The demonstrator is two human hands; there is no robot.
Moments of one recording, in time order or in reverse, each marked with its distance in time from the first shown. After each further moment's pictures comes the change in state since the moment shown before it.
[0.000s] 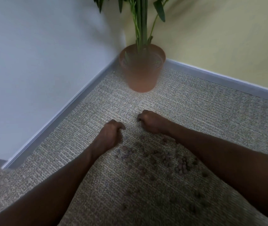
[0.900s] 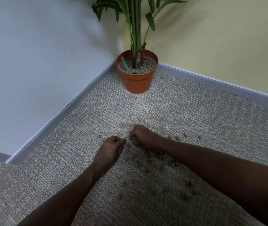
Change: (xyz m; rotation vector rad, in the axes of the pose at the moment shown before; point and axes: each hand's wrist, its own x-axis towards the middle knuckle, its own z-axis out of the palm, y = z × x) left_hand -0.070 0.031 0.030 0.056 0.100 0.097; right_hand -0.054 -0.046 0.031 0.070 0.040 -0.034
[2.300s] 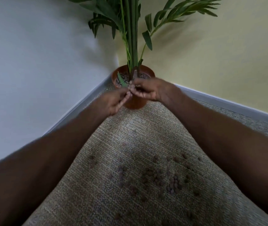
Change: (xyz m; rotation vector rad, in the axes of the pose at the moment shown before) left_hand 0.228 0.039 -0.123 -1.618 0.000 -0.807; right_hand 0.099 0.004 -0.209 1.607 0.149 0.479
